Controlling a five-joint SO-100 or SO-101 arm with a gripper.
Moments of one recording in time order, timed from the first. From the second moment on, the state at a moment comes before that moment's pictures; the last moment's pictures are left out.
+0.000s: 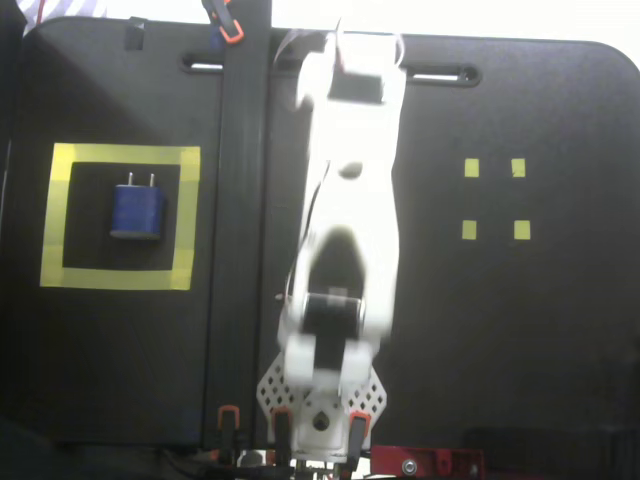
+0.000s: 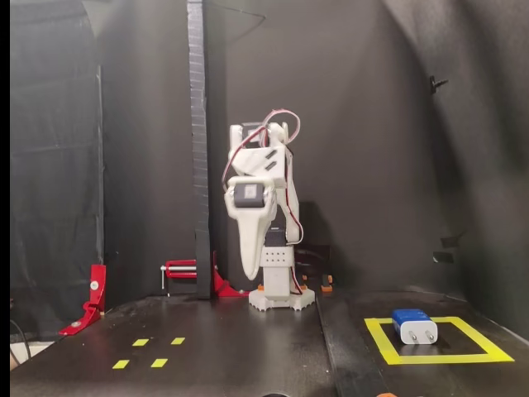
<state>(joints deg) 2.6 117.5 110.0 57.0 -4.4</state>
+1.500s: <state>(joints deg) 2.1 189.0 179.6 39.6 -5.9</state>
